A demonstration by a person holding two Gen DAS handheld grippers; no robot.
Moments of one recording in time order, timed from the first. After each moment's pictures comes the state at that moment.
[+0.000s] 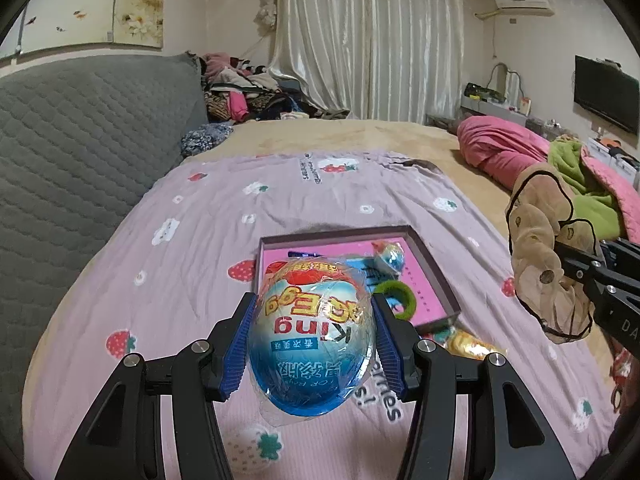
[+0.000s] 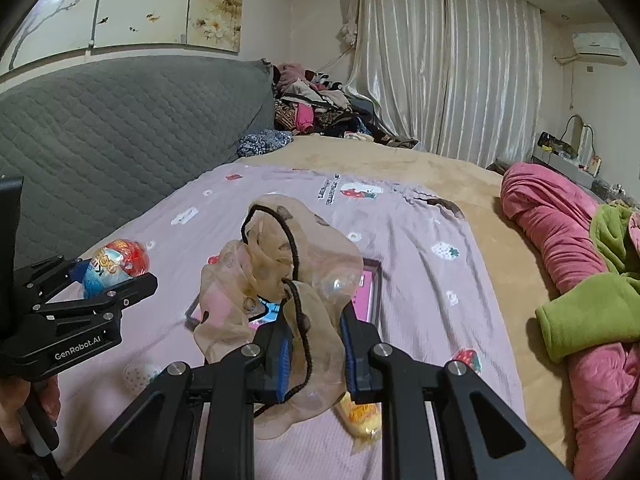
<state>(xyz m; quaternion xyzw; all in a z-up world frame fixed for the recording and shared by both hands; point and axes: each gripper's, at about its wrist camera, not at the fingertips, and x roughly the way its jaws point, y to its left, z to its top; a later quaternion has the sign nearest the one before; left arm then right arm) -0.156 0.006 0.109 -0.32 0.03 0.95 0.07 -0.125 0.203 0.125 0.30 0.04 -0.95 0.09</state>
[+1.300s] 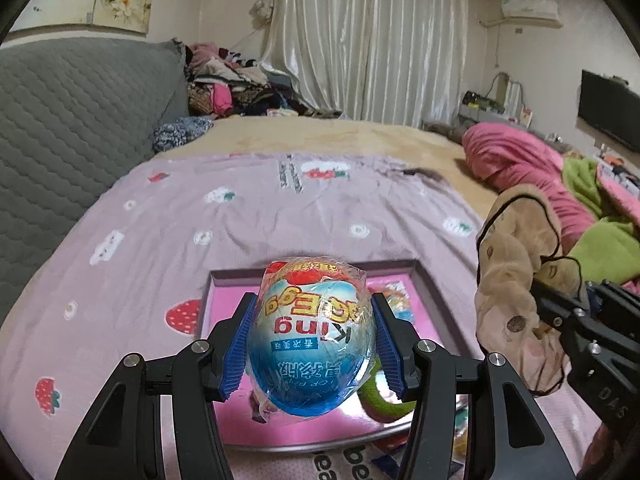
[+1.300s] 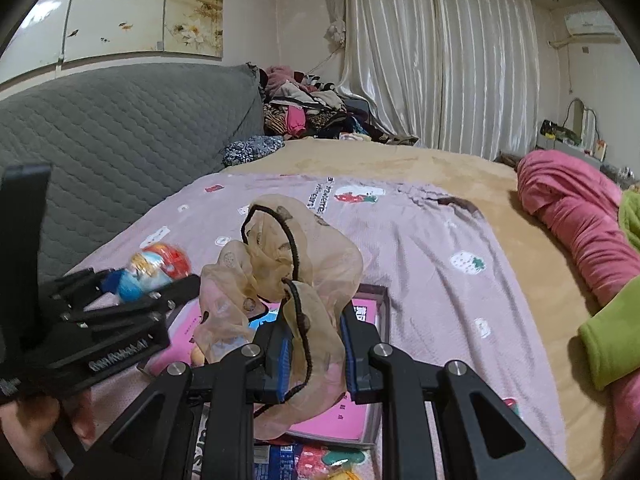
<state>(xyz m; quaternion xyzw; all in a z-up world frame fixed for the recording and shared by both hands) -0.309 0.054 0.047 -0.32 -0.01 0.94 0.09 -0.246 0.219 0.065 0.29 0.01 -0.95 0.09</state>
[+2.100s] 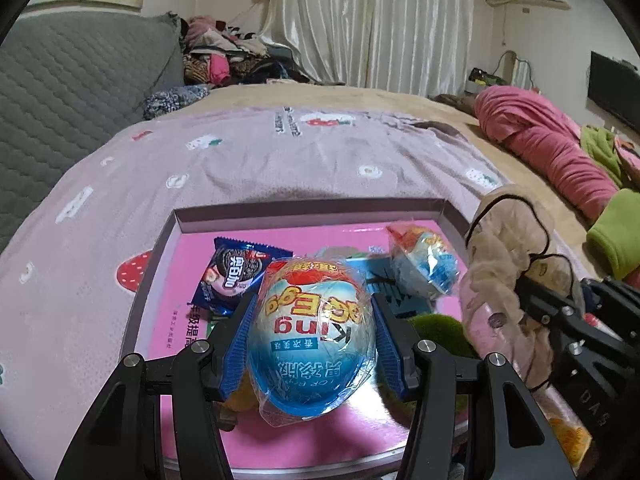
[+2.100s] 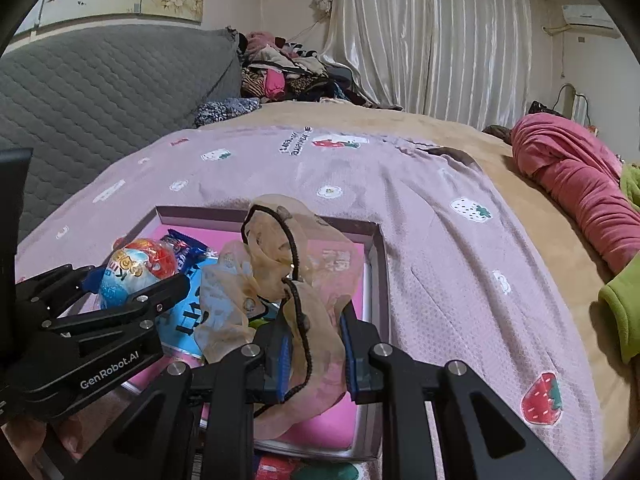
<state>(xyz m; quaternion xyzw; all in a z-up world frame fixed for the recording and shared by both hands) -0.344 0.073 -0.055 -0.35 0.01 0.93 0.09 -0.285 0.220 -0.029 0.33 0.03 -0.94 0.05</state>
